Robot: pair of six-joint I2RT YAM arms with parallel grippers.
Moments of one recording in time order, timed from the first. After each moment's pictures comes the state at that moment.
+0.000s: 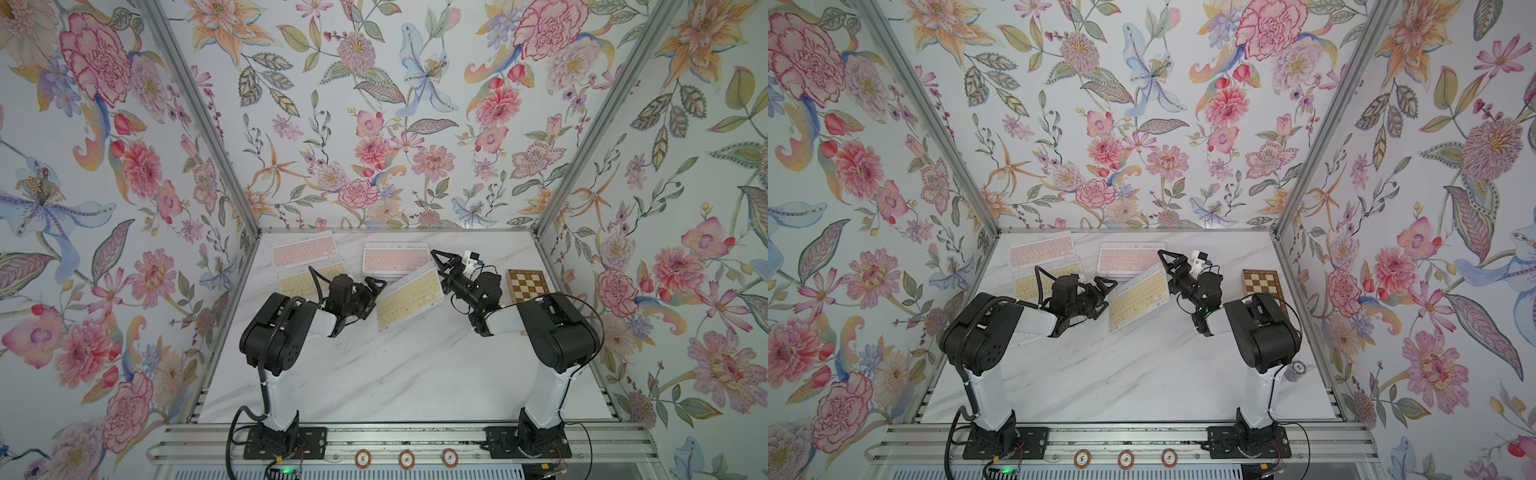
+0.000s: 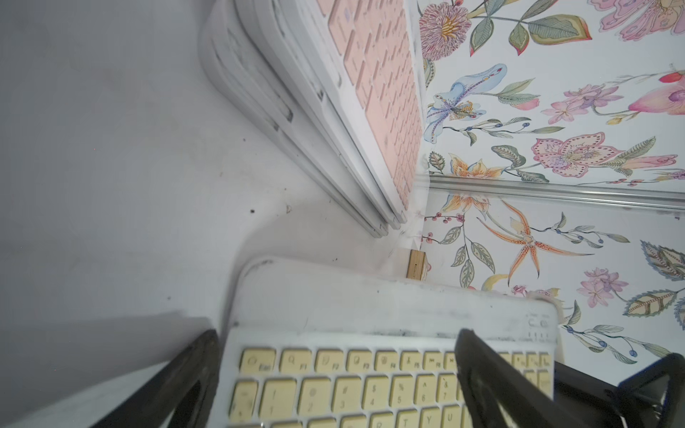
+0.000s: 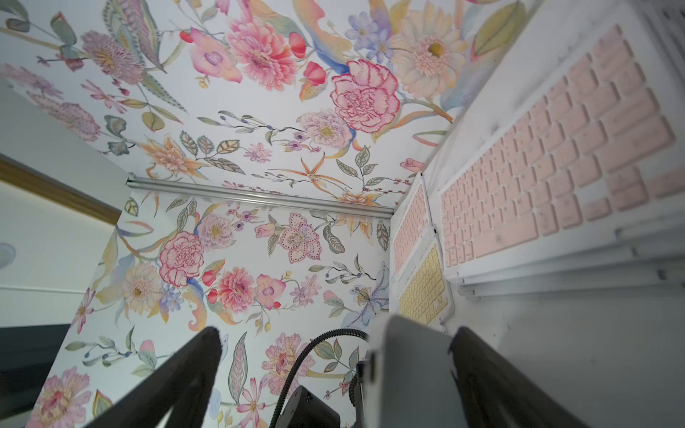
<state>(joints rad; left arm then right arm) -0.40 1.92 0.78 0.68 0.39 -1.30 0.39 1.92 0.74 1.24 -0.40 1.55</state>
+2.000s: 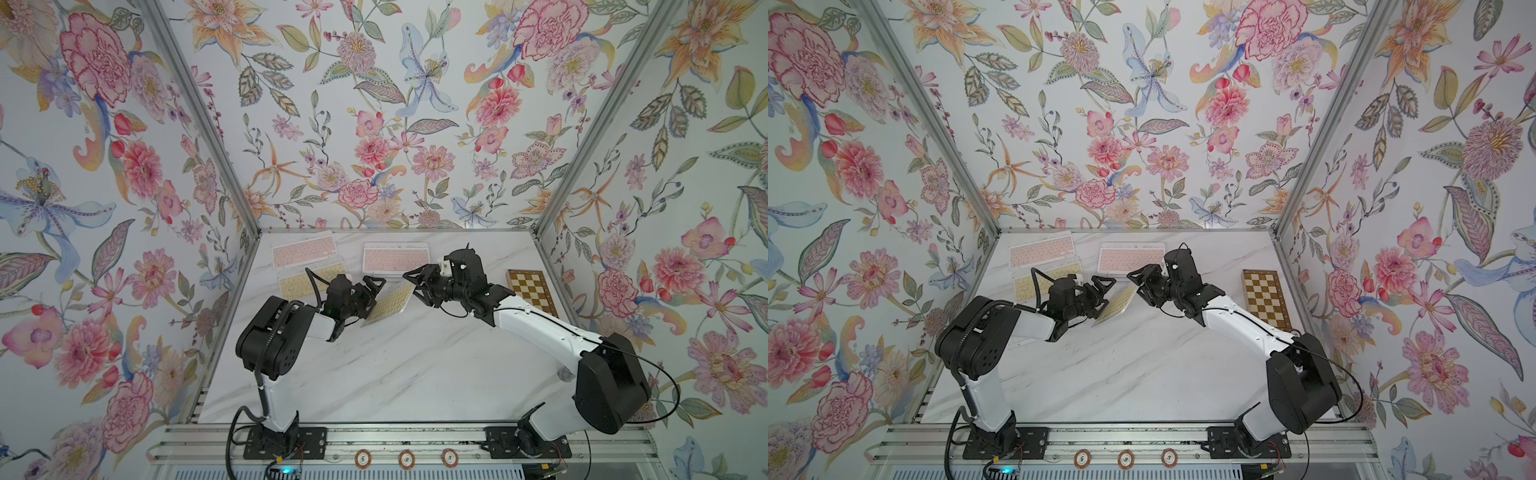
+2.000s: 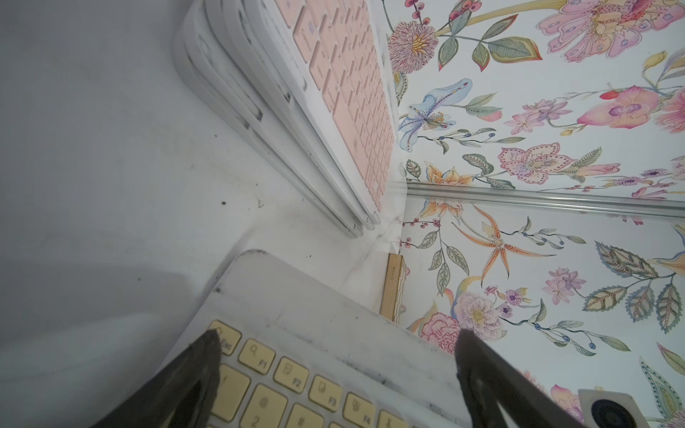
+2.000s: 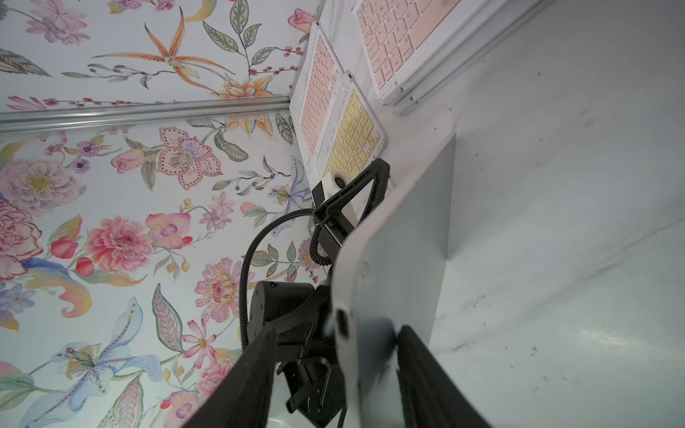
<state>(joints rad) -0.40 1.88 0.74 0.75 0.36 -1.34 0.59 1.51 1.07 -0.08 -0.40 1.34</state>
